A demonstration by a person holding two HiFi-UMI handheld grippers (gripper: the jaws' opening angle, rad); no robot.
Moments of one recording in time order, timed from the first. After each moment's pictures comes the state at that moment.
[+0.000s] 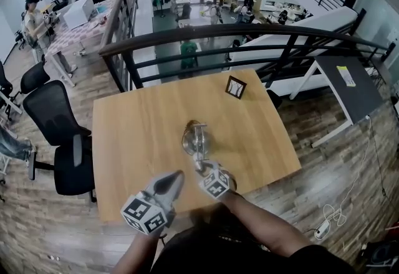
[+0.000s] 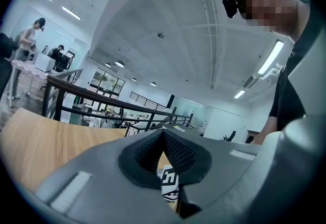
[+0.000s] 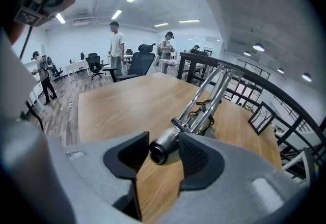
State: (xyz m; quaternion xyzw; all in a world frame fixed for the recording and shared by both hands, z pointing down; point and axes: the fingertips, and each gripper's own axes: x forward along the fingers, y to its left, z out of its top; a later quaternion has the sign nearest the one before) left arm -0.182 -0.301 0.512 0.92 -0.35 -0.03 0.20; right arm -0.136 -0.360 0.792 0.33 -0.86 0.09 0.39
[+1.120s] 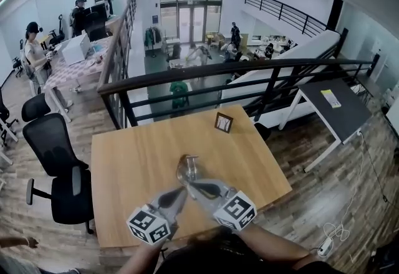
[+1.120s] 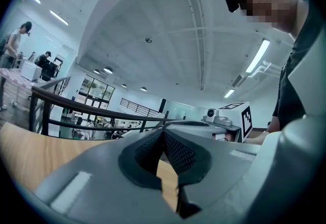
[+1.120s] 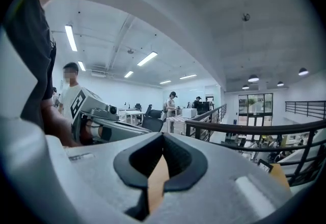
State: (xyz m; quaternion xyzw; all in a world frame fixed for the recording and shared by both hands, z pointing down) left arm -0.154 -0.308 0.479 0.94 -0.31 -0.05 0.15; right arm -0.146 -0.317 0.478 0.31 -0.95 0.01 0.08
